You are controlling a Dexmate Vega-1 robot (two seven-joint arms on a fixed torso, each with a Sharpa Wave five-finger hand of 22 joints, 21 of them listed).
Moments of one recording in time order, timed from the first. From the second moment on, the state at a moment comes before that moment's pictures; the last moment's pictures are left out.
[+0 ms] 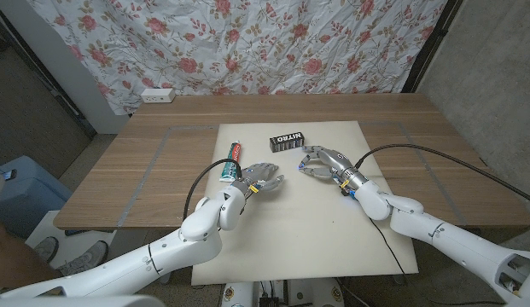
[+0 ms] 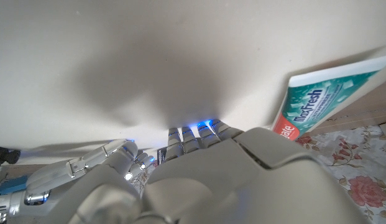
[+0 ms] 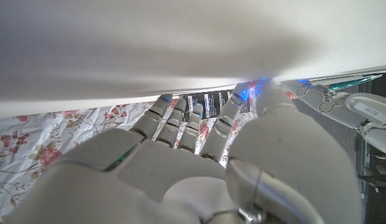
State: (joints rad) left arm 0.92 0.74 0.89 -2.10 0.75 0.74 -0.14; left_hand -0.02 0.06 0.59 0.19 0.21 0.09 -0.05 0.18 0.17 0.04 -0.07 0.19 0.17 -0.01 -0.03 0.18 0.17 -0.03 -0.03 0.20 0.17; right arm -0.80 -0.70 -0.76 -1.33 -0.50 0.32 -0.44; right_hand 0.89 -0.07 0.36 -0.15 0.17 0.88 -0.22 0.46 0.22 0.32 -0.07 0.18 0.19 0.19 -0.04 0.31 0.29 0.37 0.03 0.18 0.17
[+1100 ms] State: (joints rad) left arm 0.91 0.75 0.88 -2.10 0.75 0.73 -0.12; left_hand -0.02 0.06 0.59 0.20 0.21 0.09 -0.05 0.18 0.18 0.04 -0.07 0.19 0.18 -0.01 -0.03 0.18 0.17 -0.03 -0.03 0.20 0.17; right arm -0.79 -0.71 -0.75 -1.33 -0.49 0.37 -0.39; right_hand 0.83 -0.09 0.35 -0.14 0.18 0.71 -0.22 0.38 0.21 0.21 -0.04 0.18 0.20 0.13 0.00 0.28 0.30 0.33 0.05 0.18 0.17
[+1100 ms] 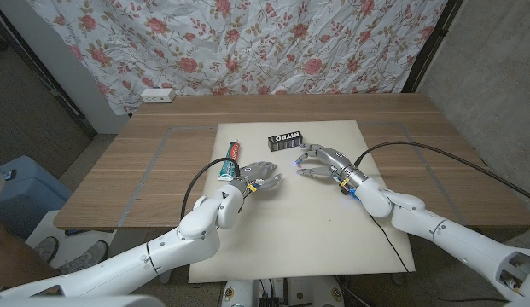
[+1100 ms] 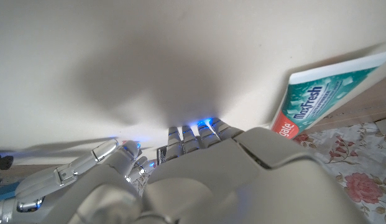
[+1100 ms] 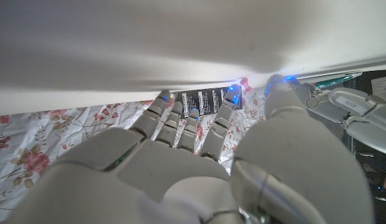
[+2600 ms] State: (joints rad) left arm 0.99 0.78 0.79 -2.13 0.61 0.61 0.09; left_hand -0.02 0.06 0.60 0.20 0.21 0.10 -0.05 0.18 0.18 0.04 -0.08 0.19 0.18 0.01 -0.03 0.18 0.17 0.02 -0.04 0.20 0.17; right arm -0.82 -0.73 -0.70 -1.41 -0.46 0.32 -0.33; right_hand 0.71 -0.08 0.31 -0.12 0.19 0.43 -0.16 0.24 0.19 0.13 -0.01 0.18 0.20 0.09 0.04 0.26 0.31 0.29 0.06 0.19 0.17
